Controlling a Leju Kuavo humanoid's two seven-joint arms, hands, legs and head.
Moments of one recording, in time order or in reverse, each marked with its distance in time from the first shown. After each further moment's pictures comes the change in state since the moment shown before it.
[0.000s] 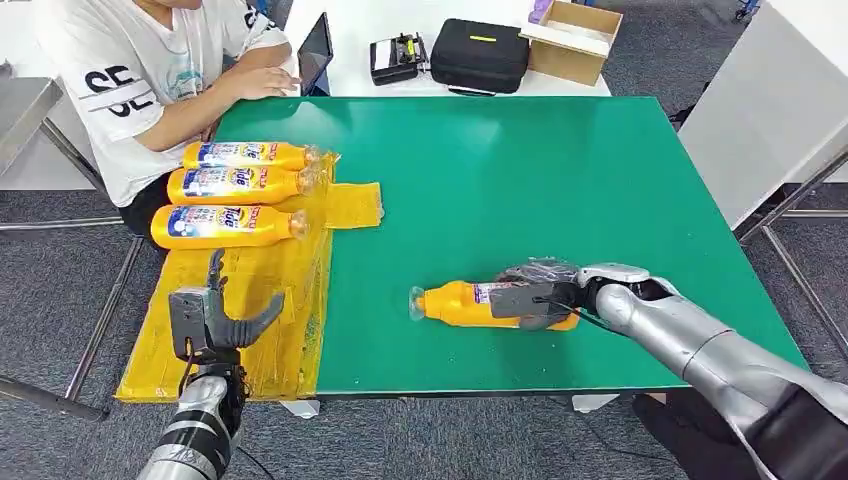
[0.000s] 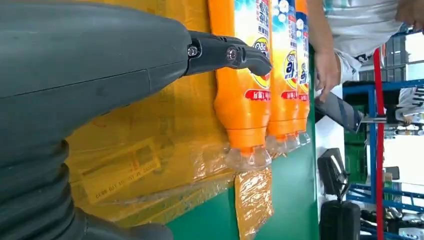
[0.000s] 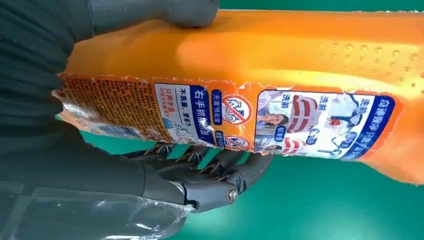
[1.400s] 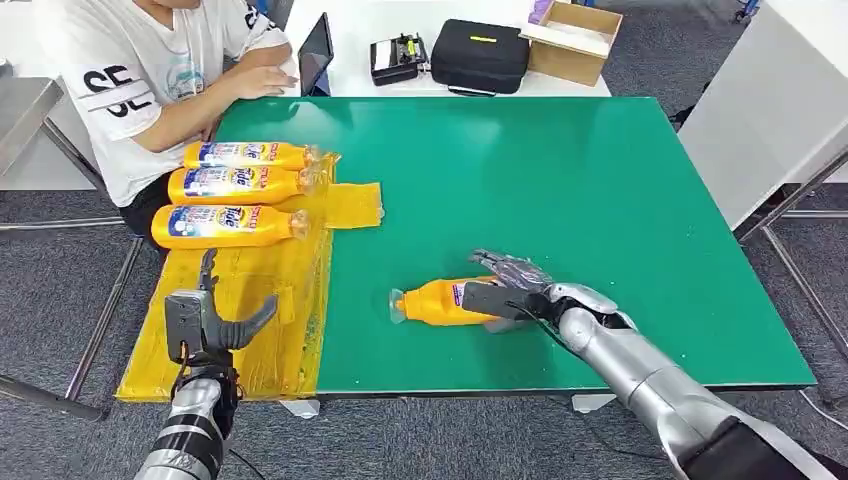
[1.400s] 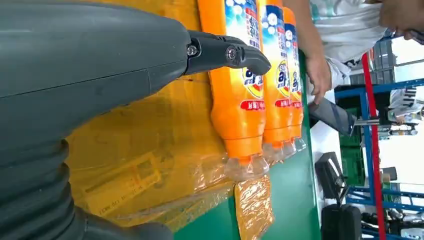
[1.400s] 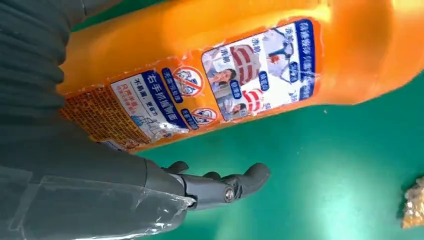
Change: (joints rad) left arm 0.023 0.010 0.008 -0.051 -0.054 0.030 0.003; right arm 0.165 0.211 -0.329 0.112 0.117 -0.107 -0.085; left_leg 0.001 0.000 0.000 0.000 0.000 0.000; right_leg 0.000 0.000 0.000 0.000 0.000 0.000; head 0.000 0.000
